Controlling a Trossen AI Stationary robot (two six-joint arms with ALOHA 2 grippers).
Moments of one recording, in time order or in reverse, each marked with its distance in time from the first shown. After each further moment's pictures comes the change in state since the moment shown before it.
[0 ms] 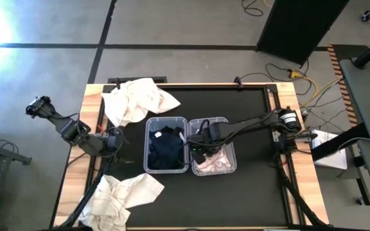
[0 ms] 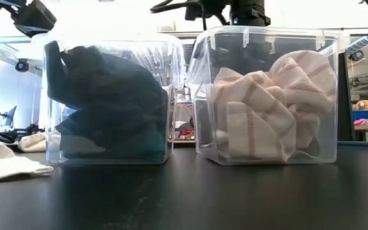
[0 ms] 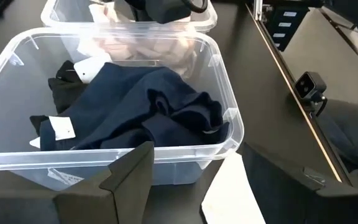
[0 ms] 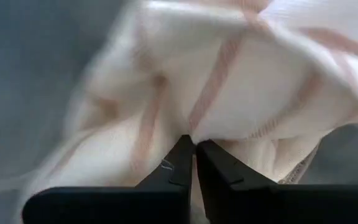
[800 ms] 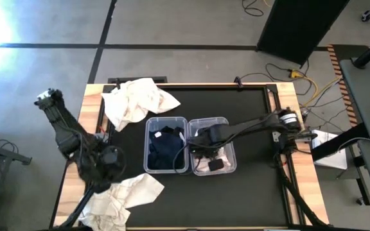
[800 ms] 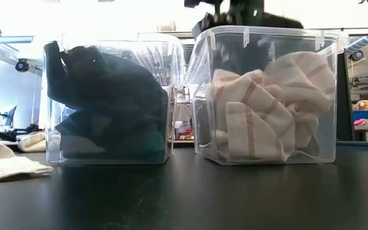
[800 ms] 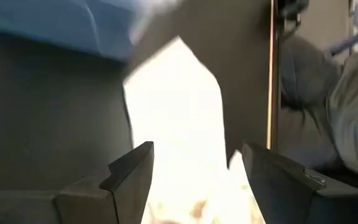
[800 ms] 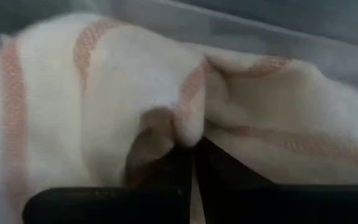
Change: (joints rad) left arm -0.314 0.229 0.121 -0.259 0.133 -0.679; right arm 0.022 -0.020 0.008 0.038 0.027 -1.219
